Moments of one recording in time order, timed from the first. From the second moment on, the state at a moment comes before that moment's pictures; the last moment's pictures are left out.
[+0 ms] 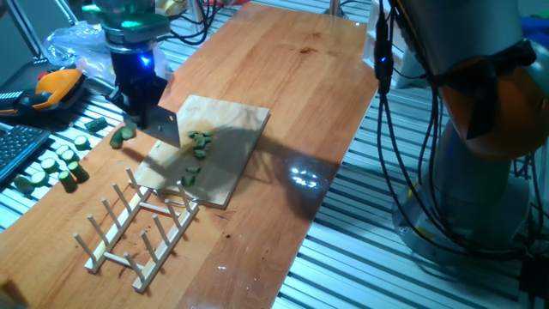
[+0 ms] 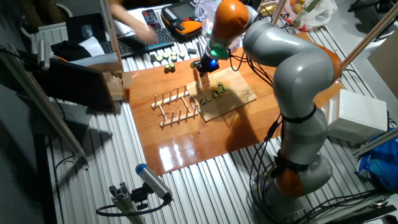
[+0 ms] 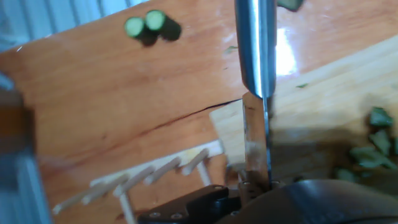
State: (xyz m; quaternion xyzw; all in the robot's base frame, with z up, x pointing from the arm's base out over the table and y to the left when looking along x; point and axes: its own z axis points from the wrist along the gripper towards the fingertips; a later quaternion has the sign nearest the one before) arm 0.615 0.173 0.193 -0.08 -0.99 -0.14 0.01
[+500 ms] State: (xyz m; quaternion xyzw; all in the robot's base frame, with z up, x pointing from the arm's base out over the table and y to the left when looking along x) arm 0.574 0.225 0.184 -0.02 -0.99 -0.11 0.00
